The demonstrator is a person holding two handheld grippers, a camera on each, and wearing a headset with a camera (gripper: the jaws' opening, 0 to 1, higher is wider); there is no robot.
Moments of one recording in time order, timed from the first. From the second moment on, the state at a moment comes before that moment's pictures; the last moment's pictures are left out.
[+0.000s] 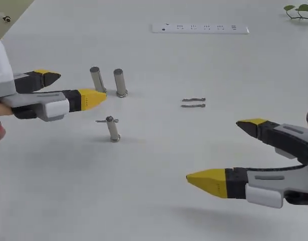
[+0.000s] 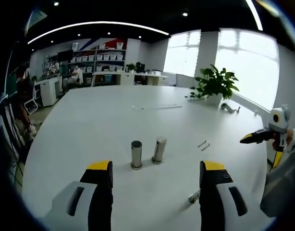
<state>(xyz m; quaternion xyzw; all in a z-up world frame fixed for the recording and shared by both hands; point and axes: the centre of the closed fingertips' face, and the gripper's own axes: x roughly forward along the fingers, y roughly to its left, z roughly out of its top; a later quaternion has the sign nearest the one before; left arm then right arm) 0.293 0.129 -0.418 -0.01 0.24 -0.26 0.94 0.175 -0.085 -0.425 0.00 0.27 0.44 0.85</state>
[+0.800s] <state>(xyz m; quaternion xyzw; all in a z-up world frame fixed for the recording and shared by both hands) 0.346 0.130 -0.463 0.01 0.25 -0.23 0.94 0.170 -0.083 -0.434 0.01 0.29 0.44 0.85</state>
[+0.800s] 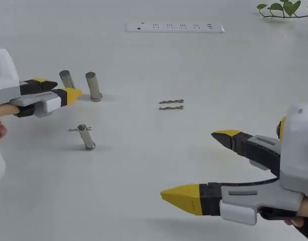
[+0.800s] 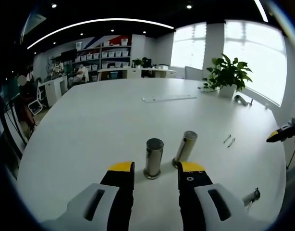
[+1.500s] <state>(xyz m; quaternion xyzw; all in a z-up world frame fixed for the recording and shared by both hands) 0.369 0.127 -0.470 0.03 0.22 -0.23 0.95 0.163 -0.087 -0.438 0.00 0.29 0.43 0.85</state>
